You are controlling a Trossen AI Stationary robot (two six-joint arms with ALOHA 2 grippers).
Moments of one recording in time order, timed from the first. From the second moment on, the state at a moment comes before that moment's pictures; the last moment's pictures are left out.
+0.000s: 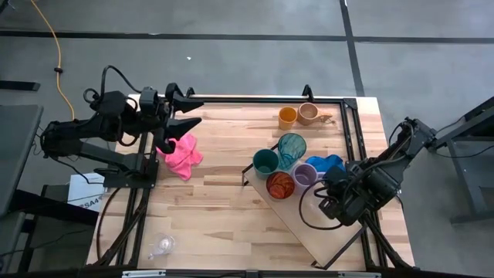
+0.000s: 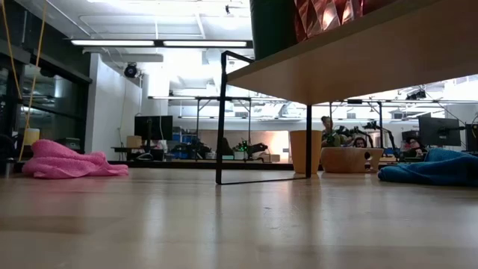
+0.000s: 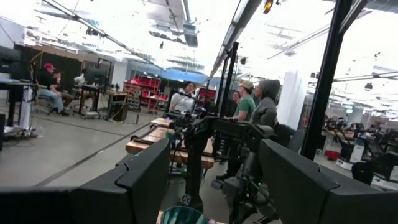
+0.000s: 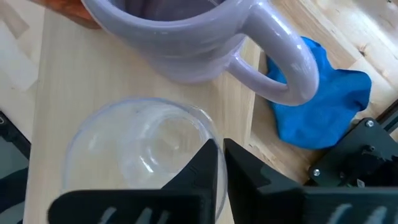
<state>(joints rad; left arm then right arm) 0.12 0.92 1.14 0.05 -0.06 -0.16 0.75 1.38 1.45 -1.54 0.31 1.48</state>
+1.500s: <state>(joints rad) 0.12 0.92 1.14 0.04 -0.06 -0.17 0.75 1.13 1.56 -1.44 0.63 1.19</state>
